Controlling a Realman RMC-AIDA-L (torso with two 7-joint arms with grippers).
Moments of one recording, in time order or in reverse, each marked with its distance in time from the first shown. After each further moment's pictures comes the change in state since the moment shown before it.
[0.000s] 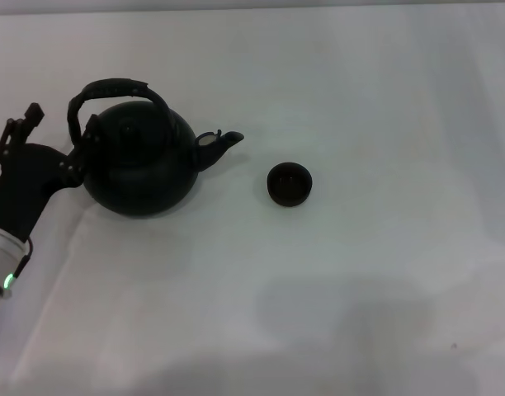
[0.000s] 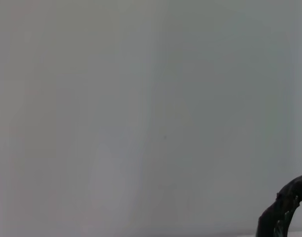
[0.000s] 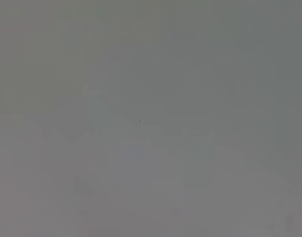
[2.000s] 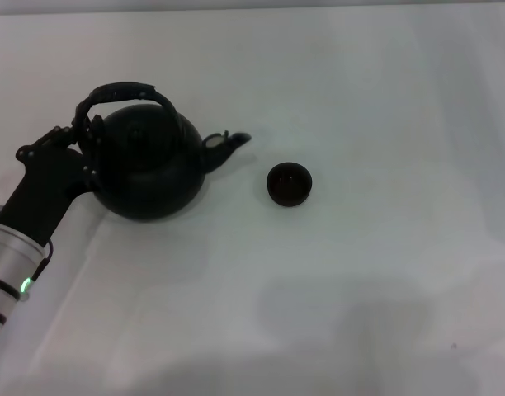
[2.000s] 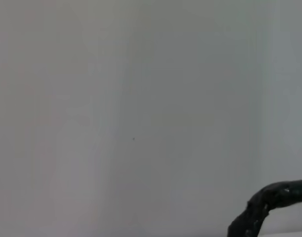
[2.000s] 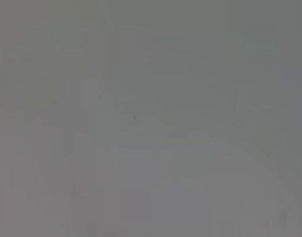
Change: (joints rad) left arm 0.005 0.005 0.048 0.045 0.014 0.003 -0.001; right arm 0.000 -0.003 0.001 -0.002 0.000 -0.015 0.002
